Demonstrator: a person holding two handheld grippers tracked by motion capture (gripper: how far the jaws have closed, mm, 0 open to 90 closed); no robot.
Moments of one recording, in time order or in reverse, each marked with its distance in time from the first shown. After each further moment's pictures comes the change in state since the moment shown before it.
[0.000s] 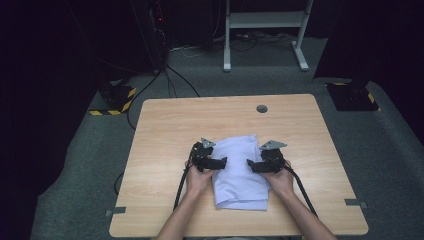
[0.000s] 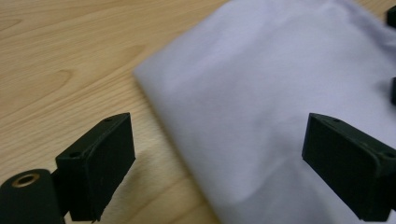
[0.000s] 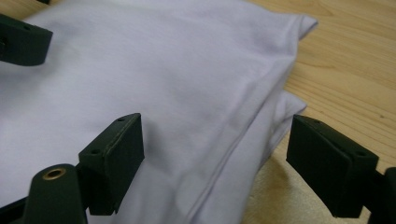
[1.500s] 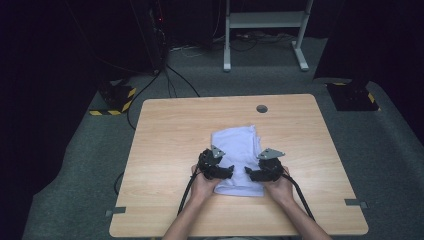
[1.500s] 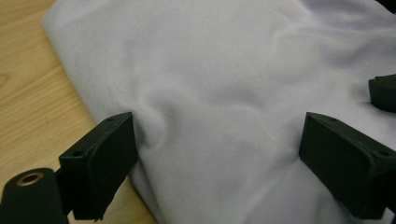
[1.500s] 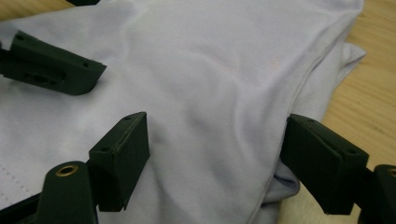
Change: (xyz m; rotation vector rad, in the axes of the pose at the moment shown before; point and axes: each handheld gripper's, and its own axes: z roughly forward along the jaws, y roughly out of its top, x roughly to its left) left arm -0.025 -0.009 0.009 0.030 0.005 0.119; right arm 0.022 -0.014 -0.009 -0.020 0.025 -0.066
